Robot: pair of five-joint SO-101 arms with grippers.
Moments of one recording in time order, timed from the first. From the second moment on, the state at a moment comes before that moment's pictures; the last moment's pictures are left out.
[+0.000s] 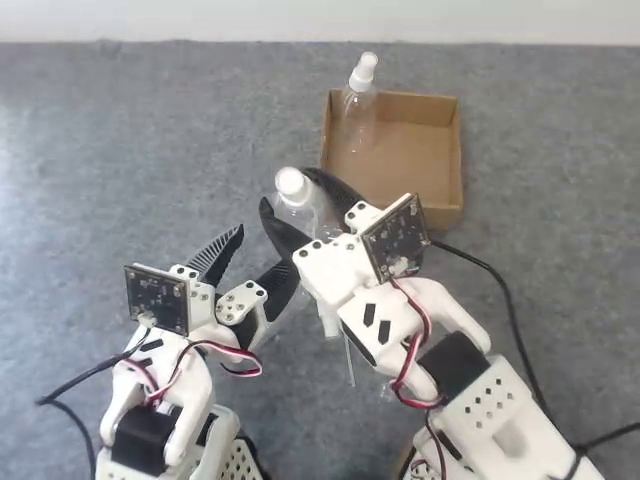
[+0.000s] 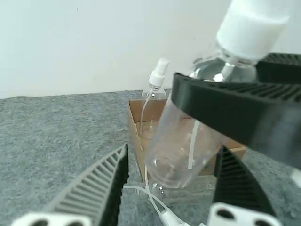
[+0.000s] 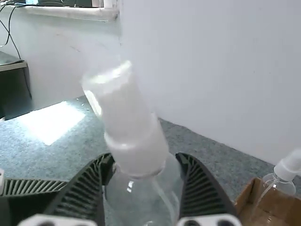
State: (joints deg) left arm 11.8 -103.5 74.8 56.5 10.9; right arm -43.3 -60.7 55.1 19.4 -0.9
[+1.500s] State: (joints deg) left arm -15.5 -103.5 75.9 52.1 24.5; right arm -27.8 -32.6 44.9 15.4 -0.9
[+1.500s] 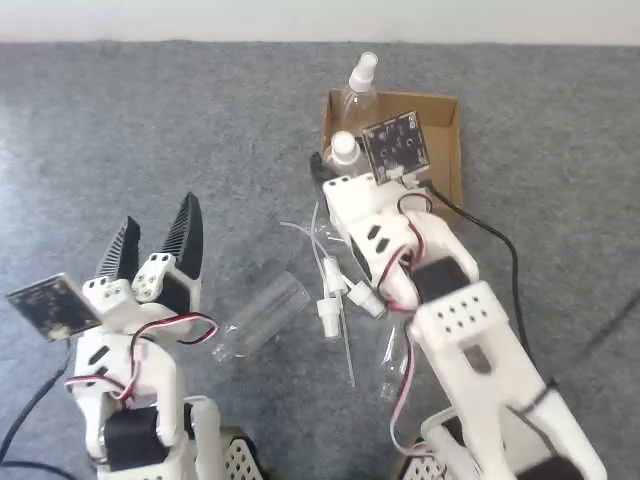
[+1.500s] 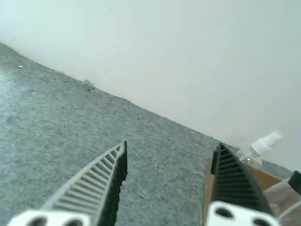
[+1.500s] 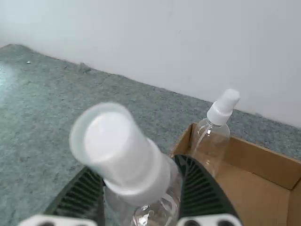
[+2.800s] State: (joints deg) left arm -15.8 -103.5 75.9 52.1 24.5; right arm -23.3 11.5 17.8 7.8 -0.9
